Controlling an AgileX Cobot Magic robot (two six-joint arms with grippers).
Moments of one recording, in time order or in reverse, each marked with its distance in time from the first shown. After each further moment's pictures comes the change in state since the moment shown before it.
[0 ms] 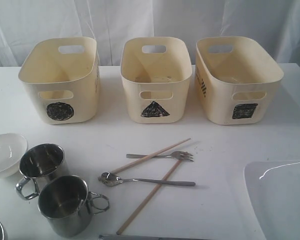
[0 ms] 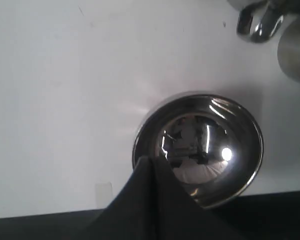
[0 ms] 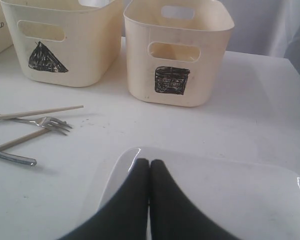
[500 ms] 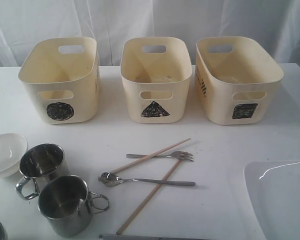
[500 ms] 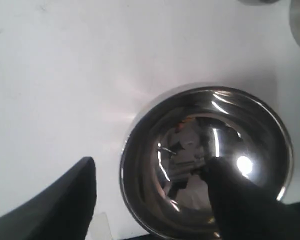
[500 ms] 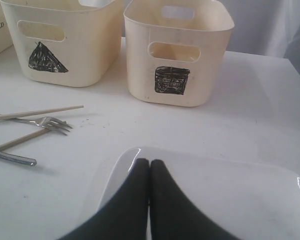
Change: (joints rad) left arm 0.000 0.000 0.214 -0.042 -0.217 0.151; right arm 0.000 0.000 0.000 0.000 0.000 0.000
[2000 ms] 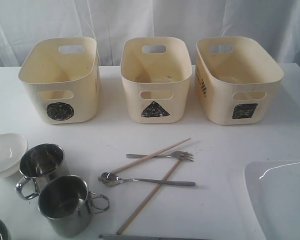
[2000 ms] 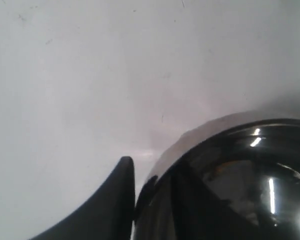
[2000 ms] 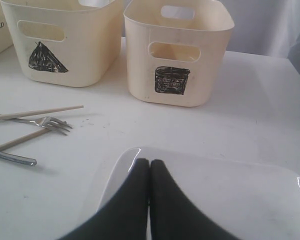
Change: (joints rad) left arm 0.000 0.061 0.214 -0.054 -0.350 0.093; right arm 0.000 0.000 0.000 0.000 0.000 0.000
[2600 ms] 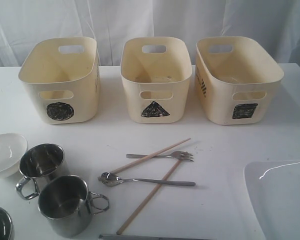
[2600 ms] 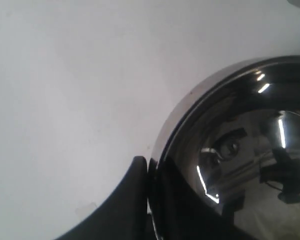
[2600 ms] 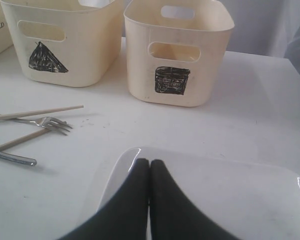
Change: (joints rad) left arm 0.000 -0.002 -0.197 0.012 0.398 0.054; right arm 0.000 0.000 0.000 0.000 0.000 0.000
